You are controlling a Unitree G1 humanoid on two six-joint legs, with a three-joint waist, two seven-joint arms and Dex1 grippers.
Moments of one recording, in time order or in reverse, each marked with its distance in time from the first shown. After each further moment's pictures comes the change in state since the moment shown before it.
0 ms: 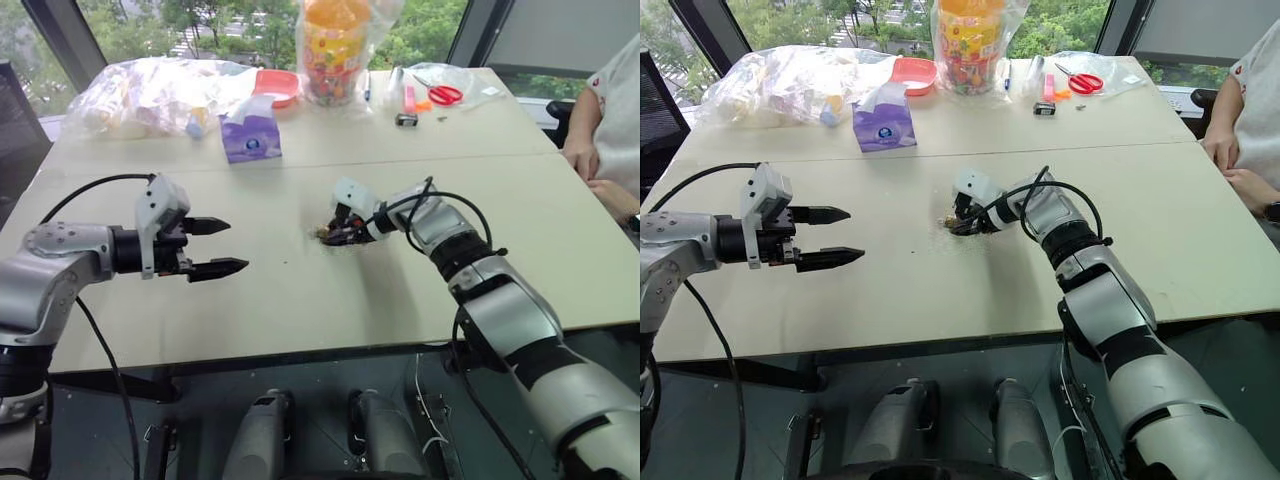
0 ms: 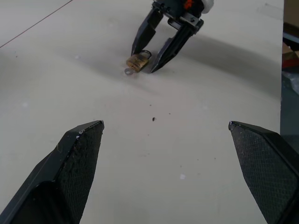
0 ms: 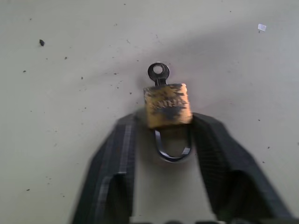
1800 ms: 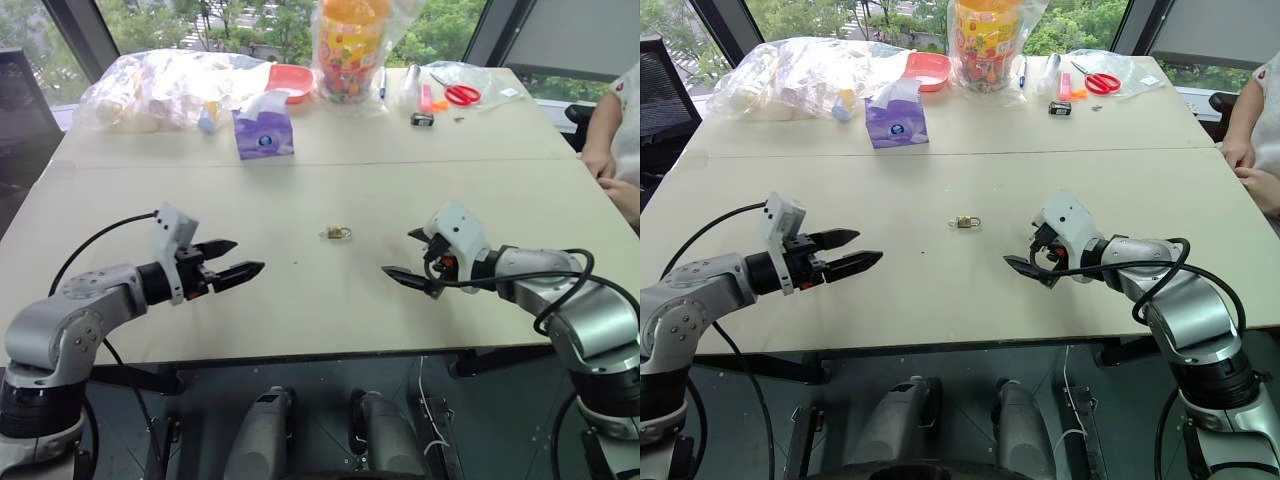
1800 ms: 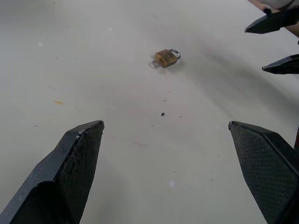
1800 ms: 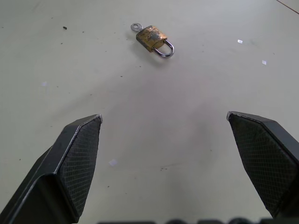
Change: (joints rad) left arm 0.161 -0.224 0.130 -0.147 -0.168 0.214 0.361; right arm 0.763 -0.479 -0.353 -1.430 0.405 0.679 -0.376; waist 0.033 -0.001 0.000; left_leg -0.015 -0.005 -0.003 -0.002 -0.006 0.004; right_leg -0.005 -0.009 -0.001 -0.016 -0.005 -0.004
